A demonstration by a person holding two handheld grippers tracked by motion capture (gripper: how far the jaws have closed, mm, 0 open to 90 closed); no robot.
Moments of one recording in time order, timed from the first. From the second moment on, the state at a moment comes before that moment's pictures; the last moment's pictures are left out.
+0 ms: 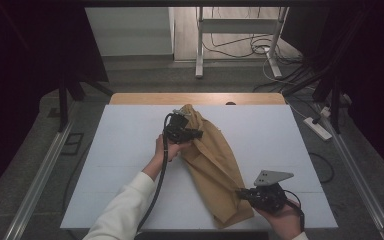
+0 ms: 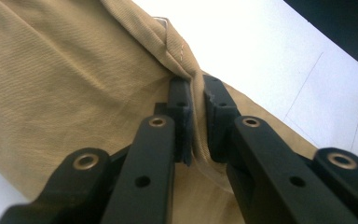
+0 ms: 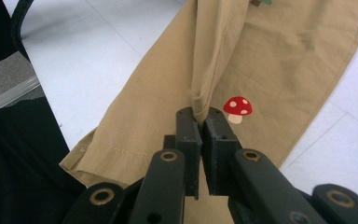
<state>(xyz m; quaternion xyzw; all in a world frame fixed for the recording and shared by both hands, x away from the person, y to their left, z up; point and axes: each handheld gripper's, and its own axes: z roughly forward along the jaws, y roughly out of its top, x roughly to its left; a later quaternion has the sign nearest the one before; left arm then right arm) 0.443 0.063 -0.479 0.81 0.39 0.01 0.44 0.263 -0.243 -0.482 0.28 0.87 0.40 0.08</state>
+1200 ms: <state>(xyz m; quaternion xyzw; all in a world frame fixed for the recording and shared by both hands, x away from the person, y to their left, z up) 0.450 0.038 -0.493 0.82 0.39 -0.01 0.42 0.260 -0.258 -0.492 0.30 0.87 0.38 0.07</state>
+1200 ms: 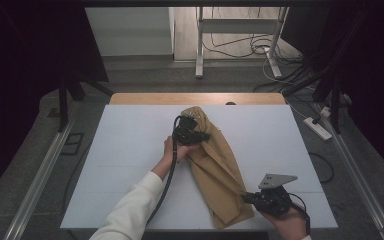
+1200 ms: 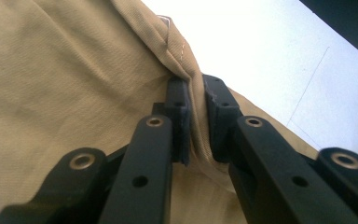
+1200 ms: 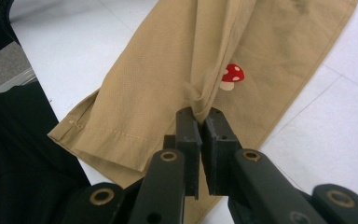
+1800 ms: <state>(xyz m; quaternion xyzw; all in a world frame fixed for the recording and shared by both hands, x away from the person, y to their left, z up) 0.452 0.026 -0.499 0.82 0.39 -0.01 0.42 0.258 -0.265 -0.493 0.31 0.87 0.38 0.07</state>
